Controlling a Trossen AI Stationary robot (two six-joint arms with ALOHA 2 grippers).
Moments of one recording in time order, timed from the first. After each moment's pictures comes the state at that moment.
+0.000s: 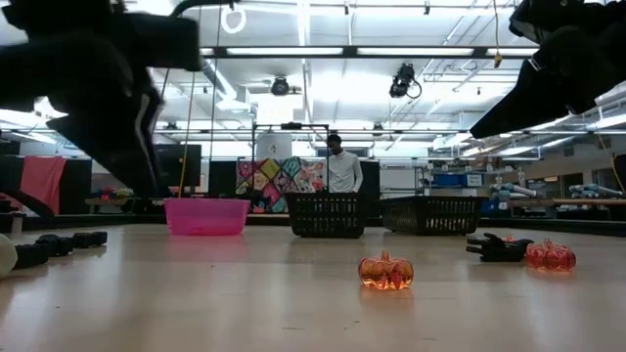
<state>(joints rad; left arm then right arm) -0.57 1.69 1.04 -0.74 -0.49 -0.85 0.66 1.34 0.60 -0.31 1.02 0.80</state>
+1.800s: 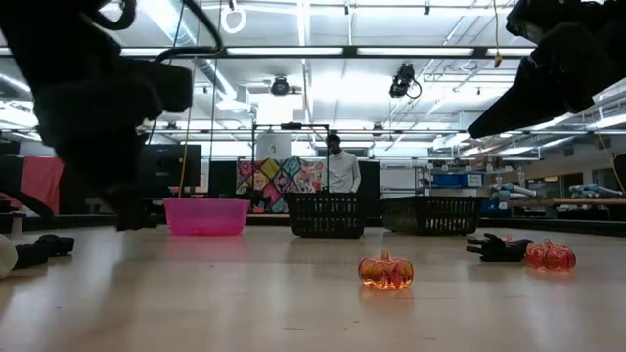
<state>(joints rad) -0.54 1.70 0.94 -0.63 -0.44 -1.16 0.65 1.34 0.60 -0.28 1.00 0.77</state>
